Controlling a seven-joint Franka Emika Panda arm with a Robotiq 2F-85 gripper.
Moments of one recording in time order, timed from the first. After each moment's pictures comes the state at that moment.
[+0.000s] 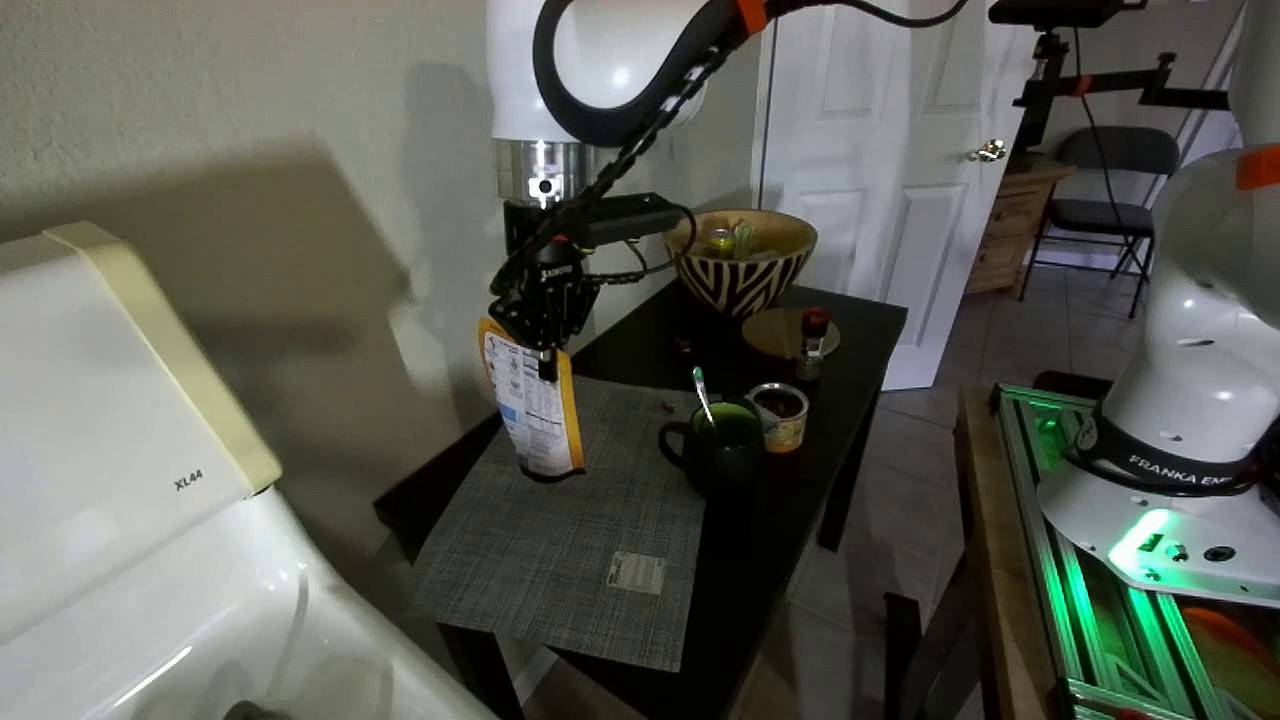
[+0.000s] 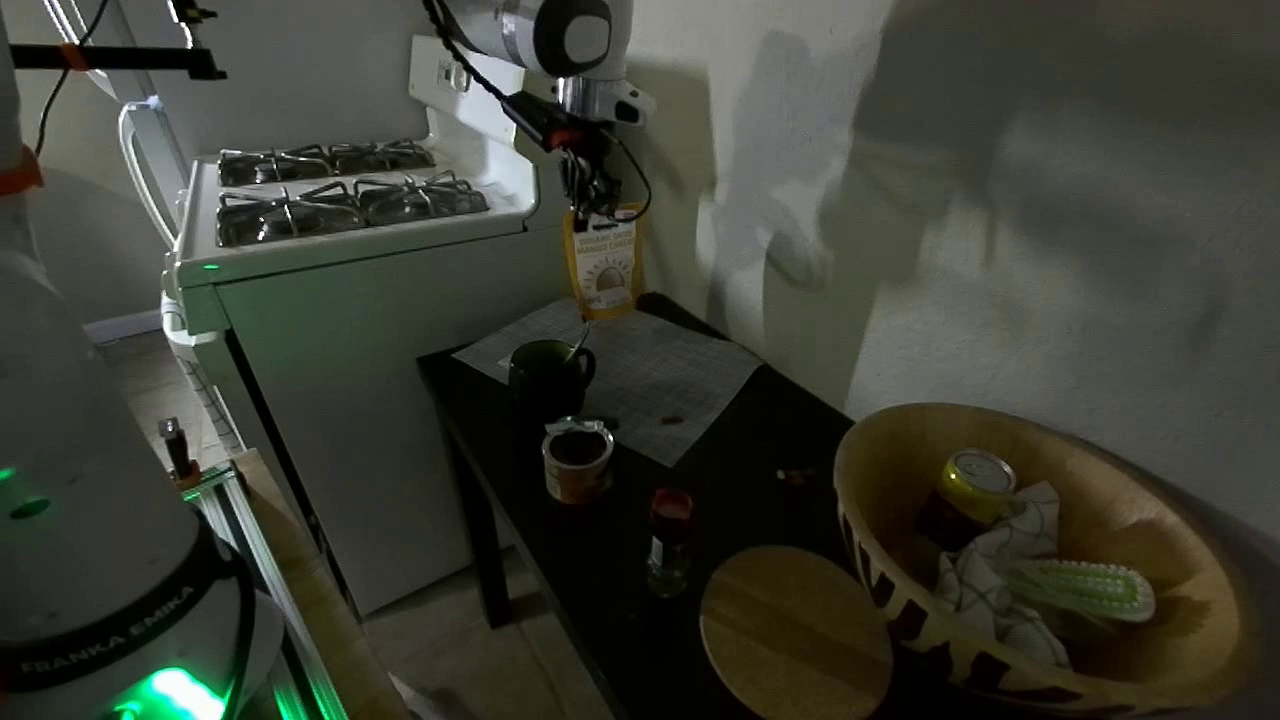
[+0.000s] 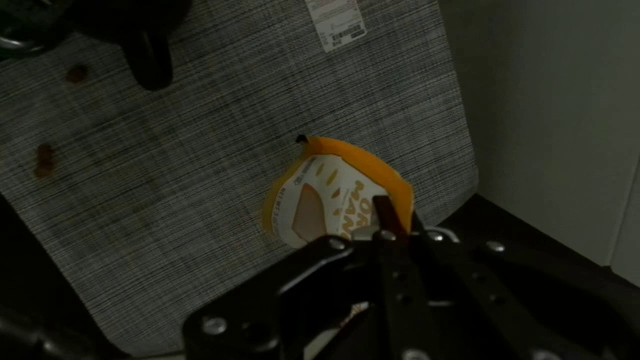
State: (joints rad) arm 0.12 0.24 0.16 -1.94 0.15 2.24 0.38
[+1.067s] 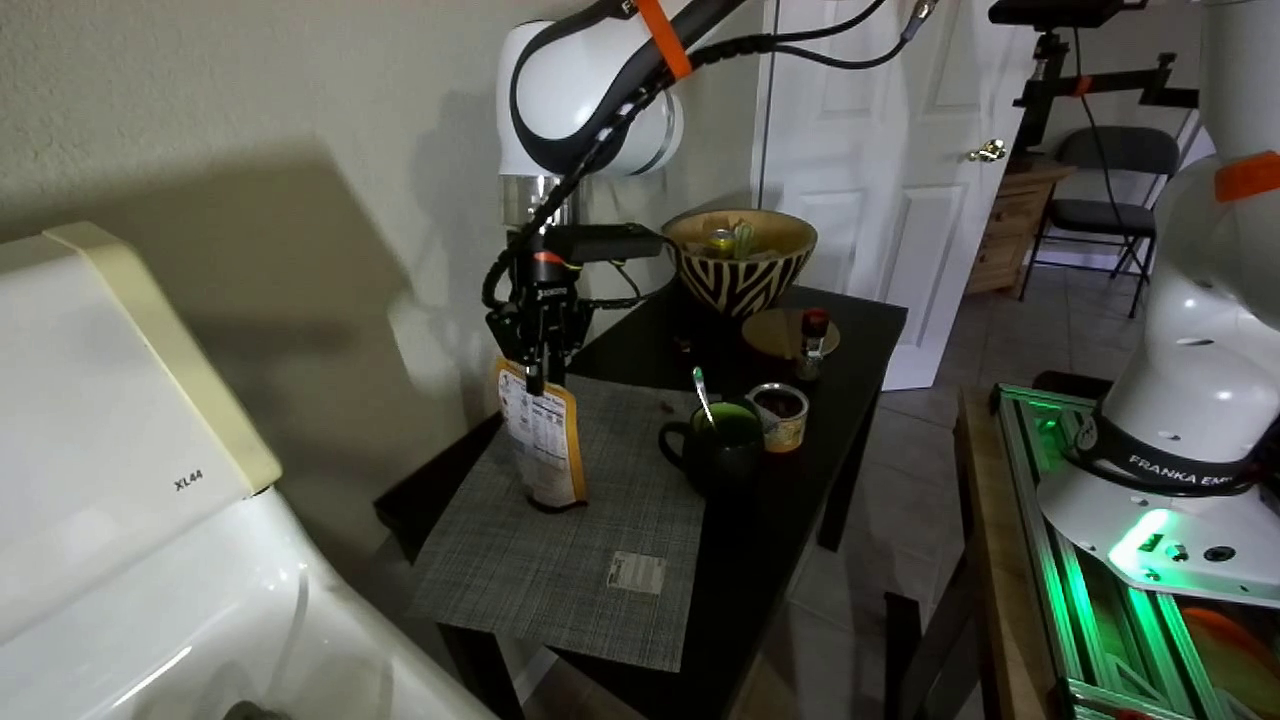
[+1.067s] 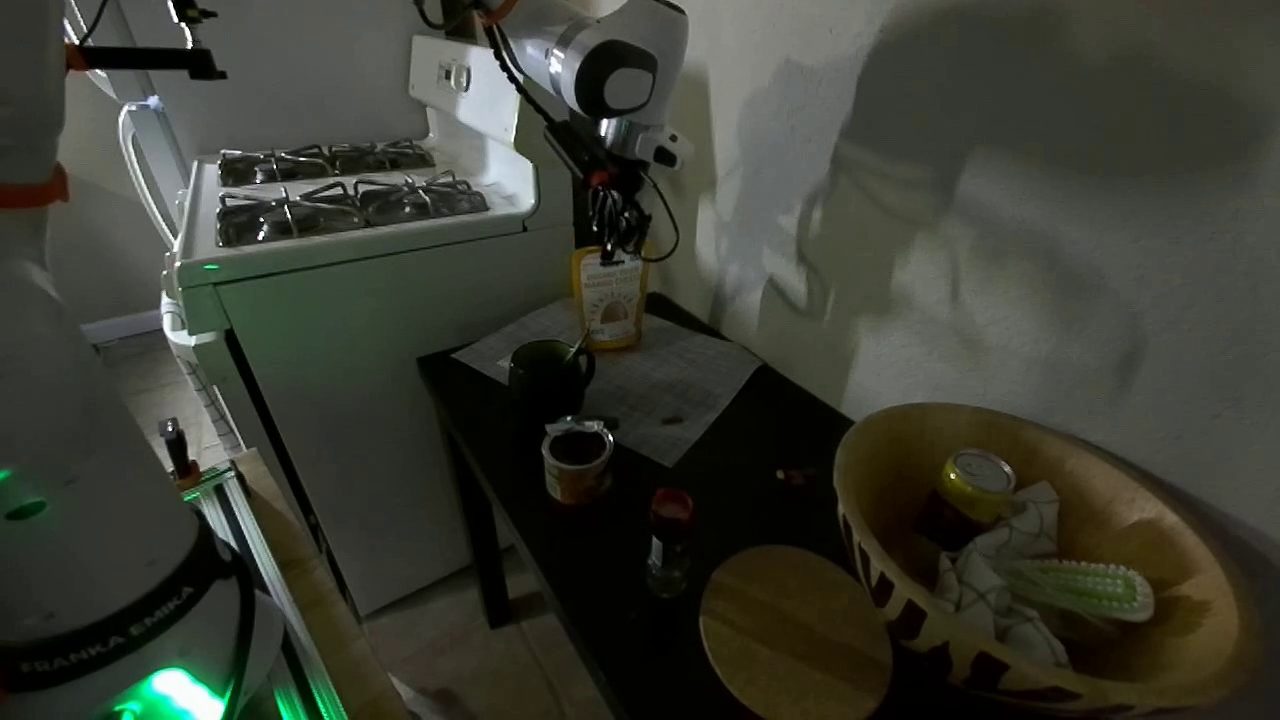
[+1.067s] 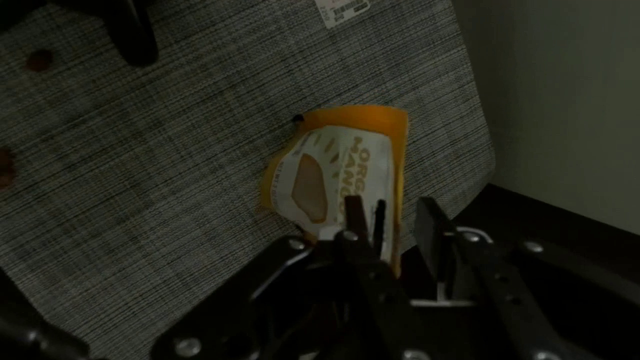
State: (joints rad) arm 0.10 0.36 0.10 -1.86 0.29 2.24 0.26
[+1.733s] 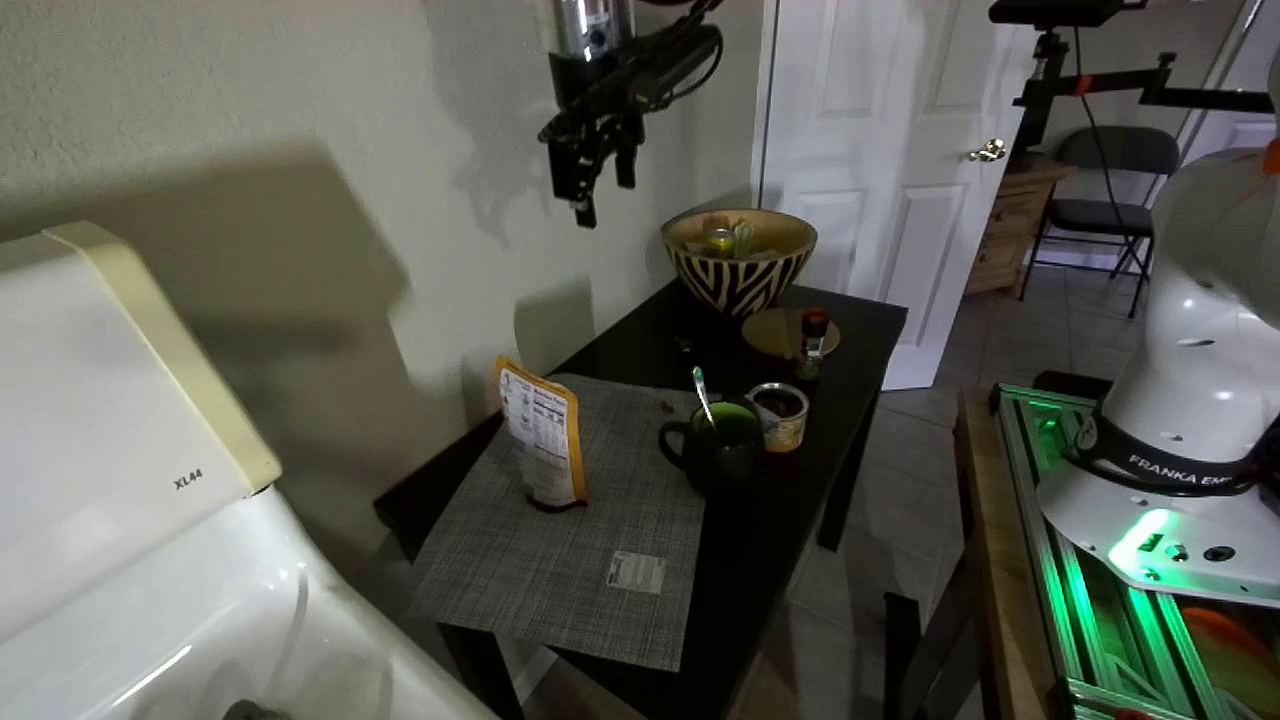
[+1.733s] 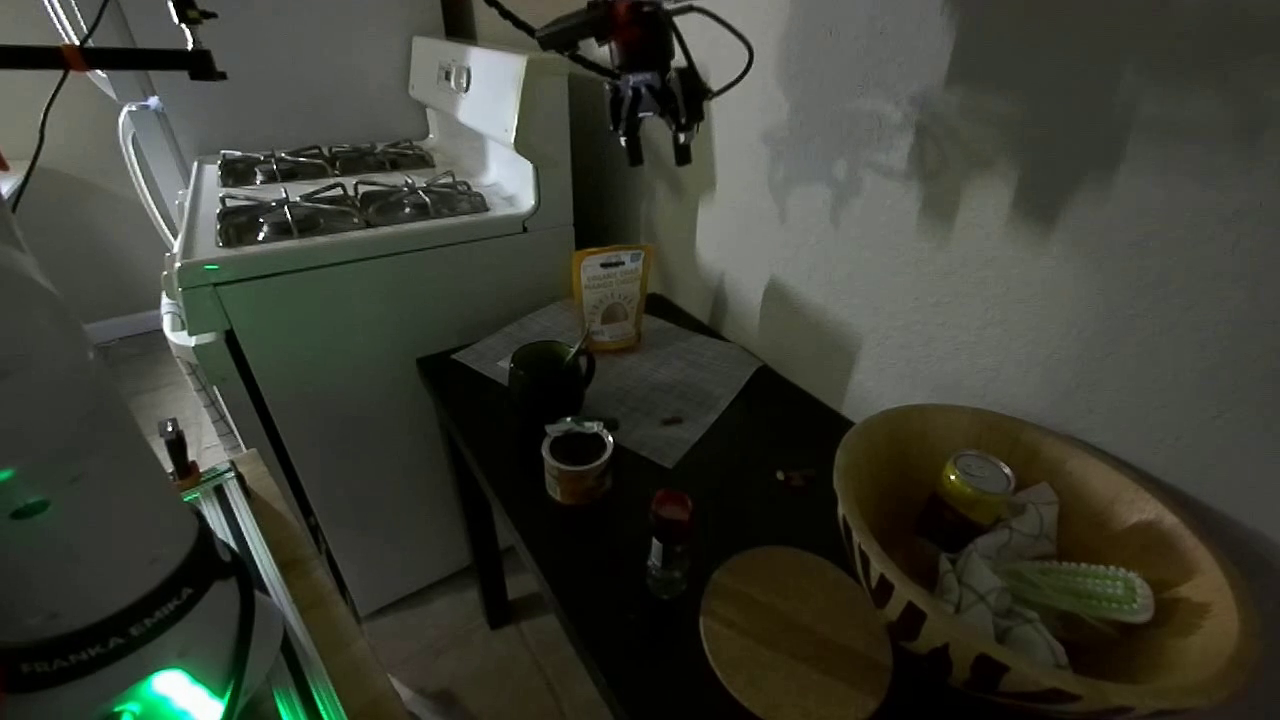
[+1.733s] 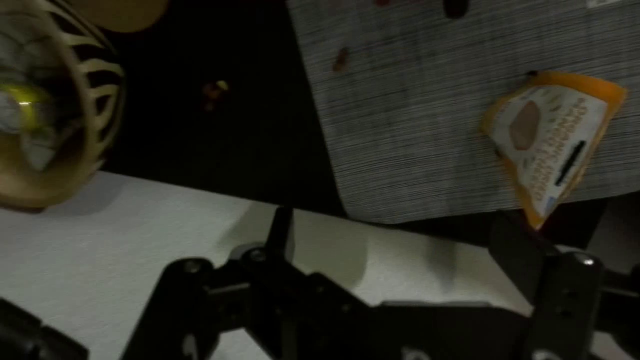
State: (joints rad) arm 0.13 0.06 0.03 -1.86 -0.28 1.96 0.33
